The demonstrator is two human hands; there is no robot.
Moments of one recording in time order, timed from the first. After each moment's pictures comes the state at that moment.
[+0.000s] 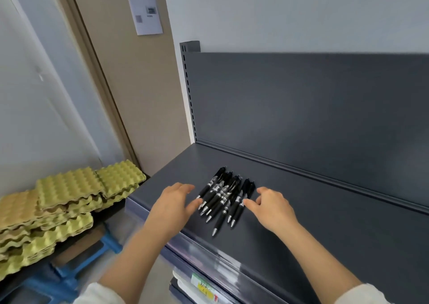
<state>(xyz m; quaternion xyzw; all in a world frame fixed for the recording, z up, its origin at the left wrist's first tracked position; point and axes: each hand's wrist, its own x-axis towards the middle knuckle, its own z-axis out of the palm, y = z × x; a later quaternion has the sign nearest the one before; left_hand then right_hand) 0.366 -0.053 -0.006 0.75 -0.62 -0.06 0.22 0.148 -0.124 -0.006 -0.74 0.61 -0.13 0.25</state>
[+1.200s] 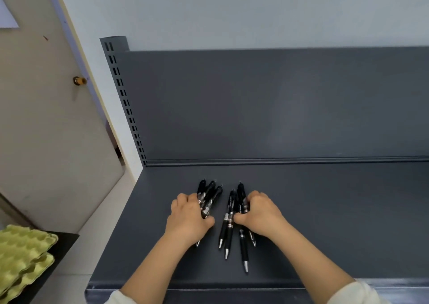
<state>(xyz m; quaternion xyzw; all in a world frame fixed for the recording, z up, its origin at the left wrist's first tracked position) 0.383 -0.160 -0.021 0.64 -0.73 -0.23 0.08 0.217 -0.129 -0.017 -0.56 0.78 -0.13 0.24</state>
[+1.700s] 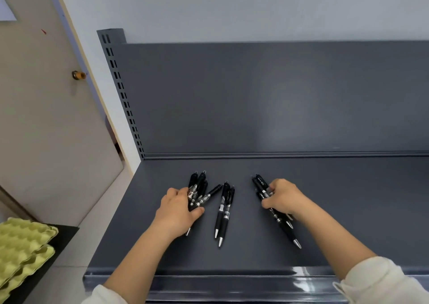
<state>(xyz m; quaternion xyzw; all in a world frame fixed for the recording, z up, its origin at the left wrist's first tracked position) 0.401 -0.157 -0.023 0.63 -0.73 -0.24 0.09 0.157 -0.127 -0.001 -0.49 0.81 -0.13 0.30</state>
